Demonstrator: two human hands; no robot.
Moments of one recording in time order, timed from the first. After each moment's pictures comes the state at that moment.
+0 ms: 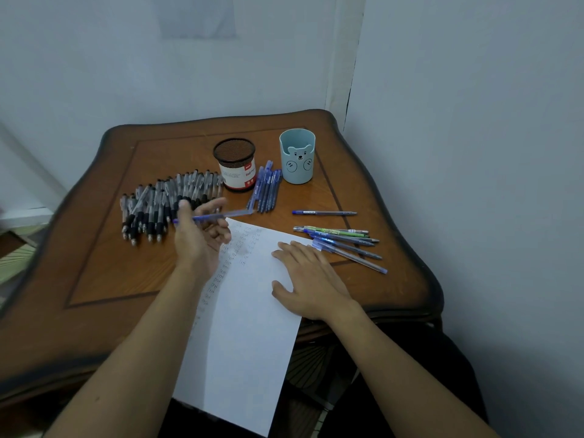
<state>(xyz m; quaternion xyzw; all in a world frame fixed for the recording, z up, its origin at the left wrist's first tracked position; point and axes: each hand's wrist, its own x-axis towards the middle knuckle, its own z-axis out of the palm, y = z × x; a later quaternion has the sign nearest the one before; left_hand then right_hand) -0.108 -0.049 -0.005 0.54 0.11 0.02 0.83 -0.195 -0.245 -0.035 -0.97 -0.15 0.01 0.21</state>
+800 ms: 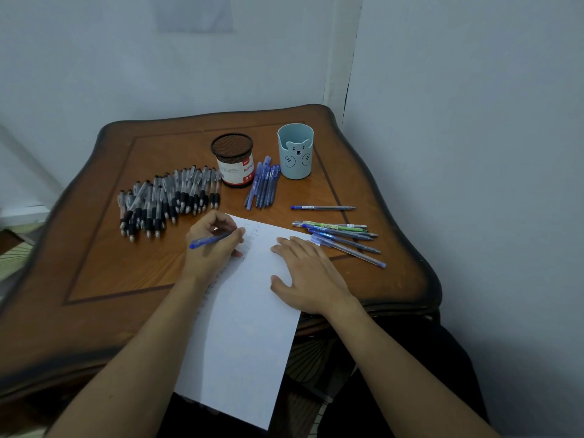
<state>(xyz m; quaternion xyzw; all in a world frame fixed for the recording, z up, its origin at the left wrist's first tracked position) -0.121 -0.045 -0.028 0.80 -0.04 0.06 0.59 -0.196 -0.243 -0.035 -0.97 -0.14 0.01 0.21</state>
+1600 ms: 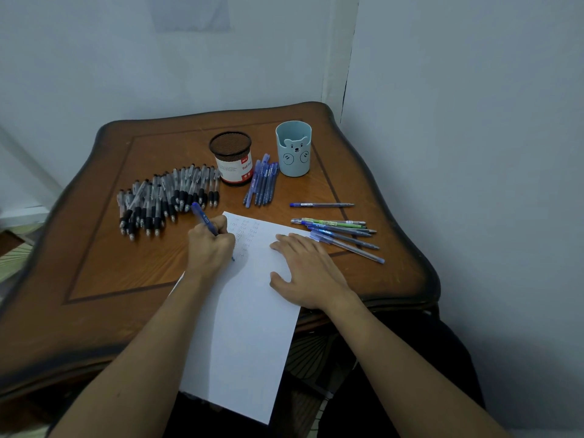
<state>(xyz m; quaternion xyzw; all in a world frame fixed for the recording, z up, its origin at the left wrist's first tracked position) -0.115 -0.044 -0.040 0.85 -0.02 0.10 0.52 -0.194 -0.244 -0.036 -0.97 -0.13 0.00 0.22</state>
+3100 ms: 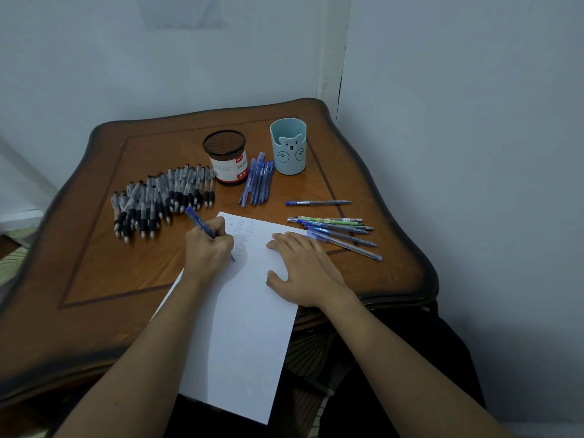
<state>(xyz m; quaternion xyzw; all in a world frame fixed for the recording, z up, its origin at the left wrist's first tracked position) -0.123 -0.049 -0.033 0.84 -0.05 0.08 0.54 -0.193 -0.245 -0.036 -0.96 -0.14 -0.02 0.22</state>
